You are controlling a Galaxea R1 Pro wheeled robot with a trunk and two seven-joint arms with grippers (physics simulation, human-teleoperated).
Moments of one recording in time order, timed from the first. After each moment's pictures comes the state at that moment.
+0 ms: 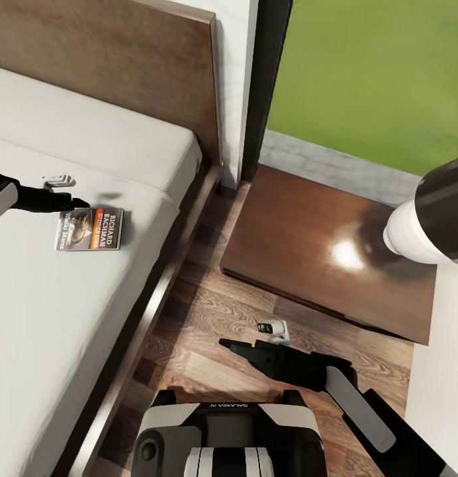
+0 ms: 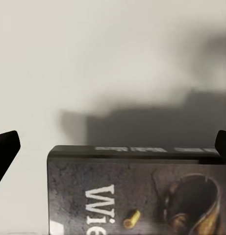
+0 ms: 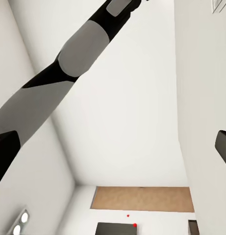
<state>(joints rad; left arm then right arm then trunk) -1.80 0.45 -0.51 -0.02 0.29 0.52 -0.48 -0.44 -0.25 0.51 -1.48 -1.20 0.63 0.89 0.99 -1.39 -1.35</state>
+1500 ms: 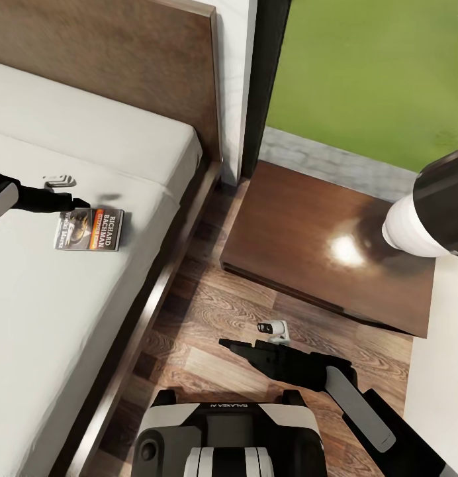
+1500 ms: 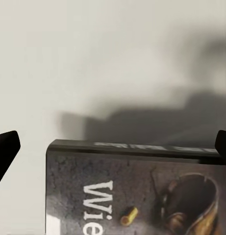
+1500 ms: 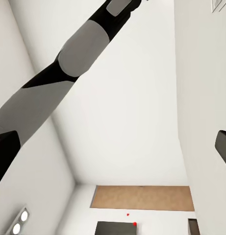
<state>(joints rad) -1.80 0.45 -0.51 -0.02 0.29 0.52 -0.47 -0.44 -0.25 0.51 -1.48 -1.20 0.63 0.89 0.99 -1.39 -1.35</state>
